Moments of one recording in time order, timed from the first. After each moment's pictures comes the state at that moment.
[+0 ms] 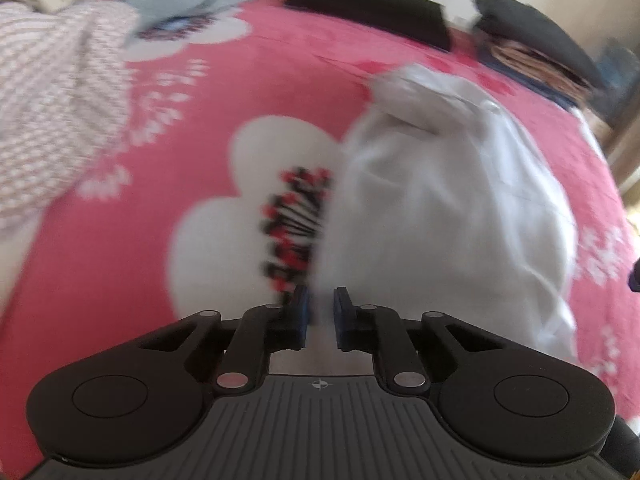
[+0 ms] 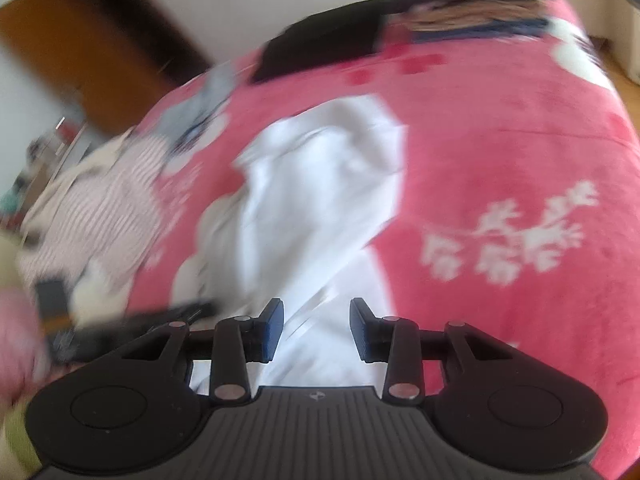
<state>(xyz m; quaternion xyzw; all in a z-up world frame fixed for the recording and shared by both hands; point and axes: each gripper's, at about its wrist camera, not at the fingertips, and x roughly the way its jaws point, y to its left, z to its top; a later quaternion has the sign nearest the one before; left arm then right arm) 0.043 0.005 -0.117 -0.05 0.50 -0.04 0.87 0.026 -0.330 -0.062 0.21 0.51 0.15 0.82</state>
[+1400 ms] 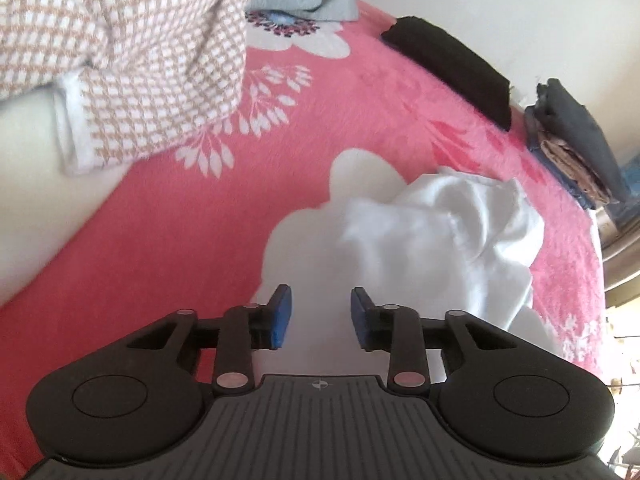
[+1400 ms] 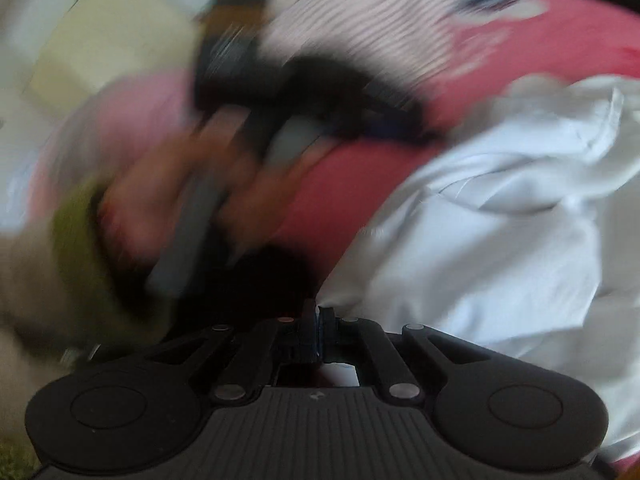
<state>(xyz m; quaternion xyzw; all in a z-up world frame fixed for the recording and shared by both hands) 0.020 0.069 -0.085 -0.19 0.49 0.01 0.85 -0.080 -0.145 -0.080 0.04 0.52 0.55 0.65</state>
